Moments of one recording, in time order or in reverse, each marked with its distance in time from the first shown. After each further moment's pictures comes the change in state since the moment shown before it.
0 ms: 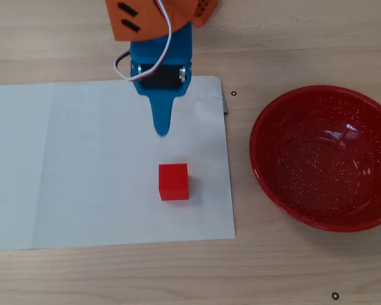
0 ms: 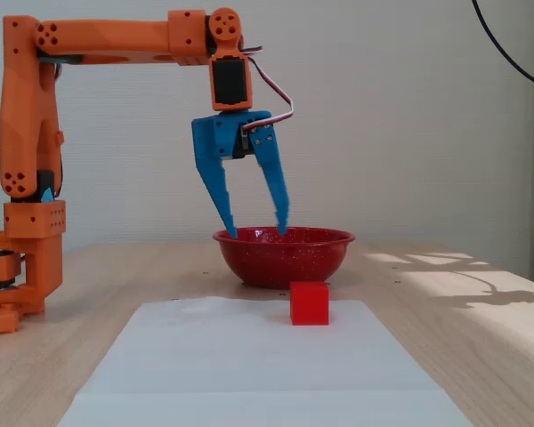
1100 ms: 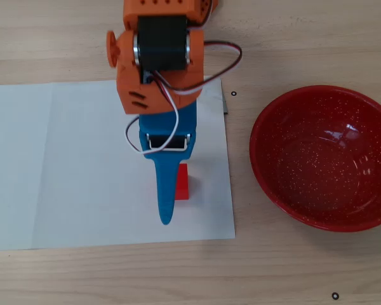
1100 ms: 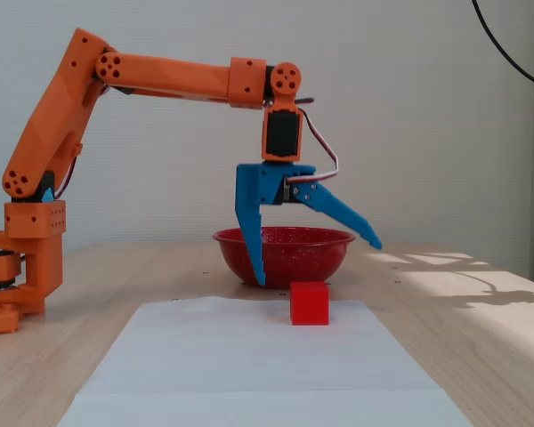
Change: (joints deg) arm 0.9 -25.4 -17.3 0.7 -1.5
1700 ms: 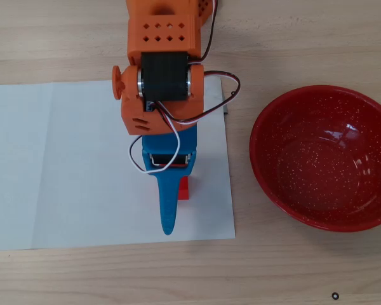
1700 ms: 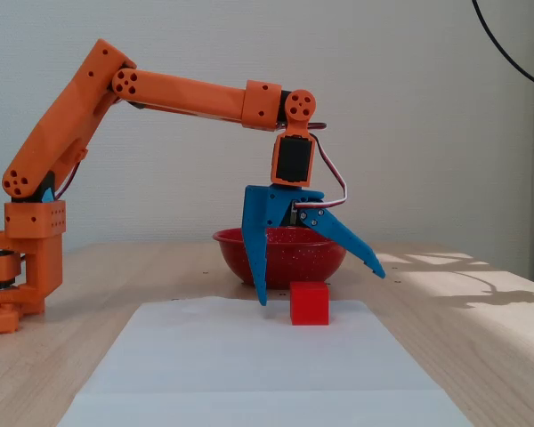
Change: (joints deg) arm 0.0 -7.4 -4.7 -0.1 0.0
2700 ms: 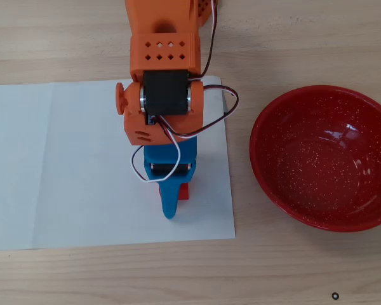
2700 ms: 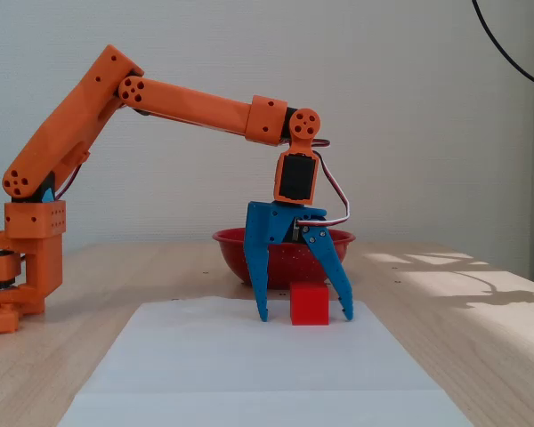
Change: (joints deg) arm -0.1 -3.1 -0.1 -2.5 0.0
